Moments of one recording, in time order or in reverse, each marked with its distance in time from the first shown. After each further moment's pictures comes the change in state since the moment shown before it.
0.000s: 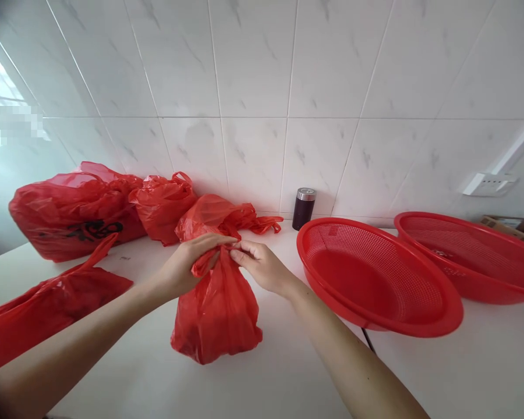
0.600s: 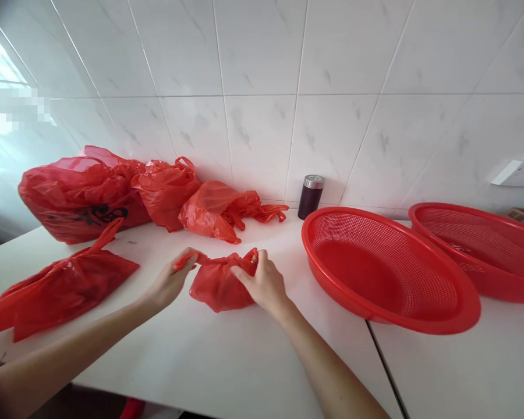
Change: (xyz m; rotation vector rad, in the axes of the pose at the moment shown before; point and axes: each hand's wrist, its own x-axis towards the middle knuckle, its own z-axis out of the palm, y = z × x) left_hand -0.065 -0.056 0.034 -0.138 0.203 -0.592; right_hand -0.021 0.099 0.022 -0.505 0.414 0.263
